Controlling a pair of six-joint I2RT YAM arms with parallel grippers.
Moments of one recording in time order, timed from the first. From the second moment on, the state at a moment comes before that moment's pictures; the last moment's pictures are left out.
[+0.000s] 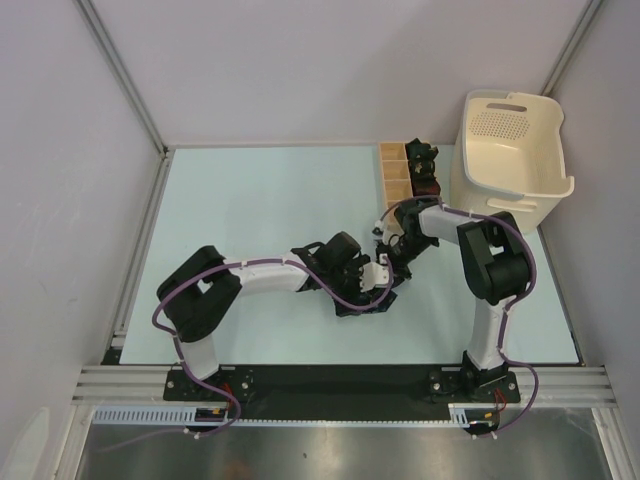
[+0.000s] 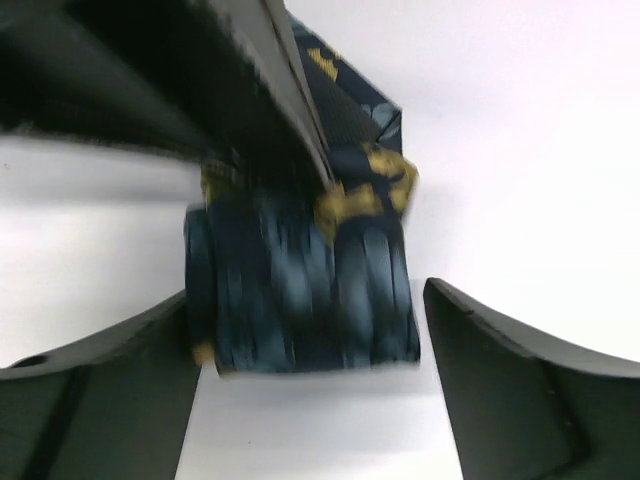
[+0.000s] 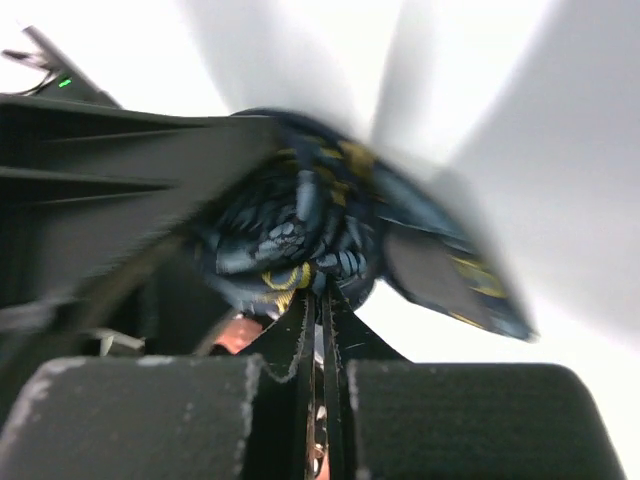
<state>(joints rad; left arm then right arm) -0.92 1.80 1.05 -0.21 0.38 0.49 0.36 1.96 1.21 -0.87 -0.80 0.15</state>
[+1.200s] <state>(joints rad) -0.97 1.89 1.18 -0.14 0.42 0.48 0.23 2.00 1.23 -0.99 -0.63 0.08</state>
